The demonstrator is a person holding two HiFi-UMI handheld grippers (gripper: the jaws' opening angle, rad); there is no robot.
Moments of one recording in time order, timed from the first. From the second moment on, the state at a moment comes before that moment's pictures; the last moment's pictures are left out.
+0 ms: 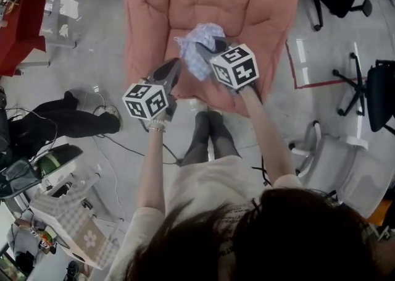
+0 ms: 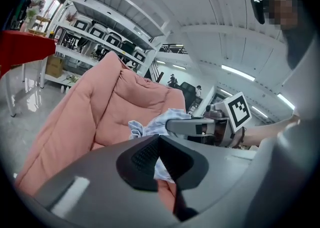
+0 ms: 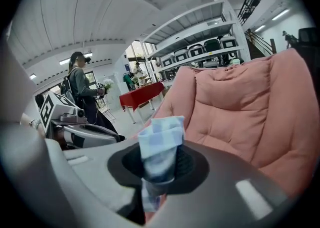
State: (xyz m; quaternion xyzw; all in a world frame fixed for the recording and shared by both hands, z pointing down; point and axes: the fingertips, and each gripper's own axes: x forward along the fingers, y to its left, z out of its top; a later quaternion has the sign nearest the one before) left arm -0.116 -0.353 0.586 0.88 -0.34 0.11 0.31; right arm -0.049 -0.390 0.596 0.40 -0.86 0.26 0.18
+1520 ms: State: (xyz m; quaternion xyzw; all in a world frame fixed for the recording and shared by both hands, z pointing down) left arm -0.109 -0.335 0.708 0.85 -0.30 0.18 0.40; right arm -0.054 -0.361 0.786 0.39 -0.75 0.41 0.34
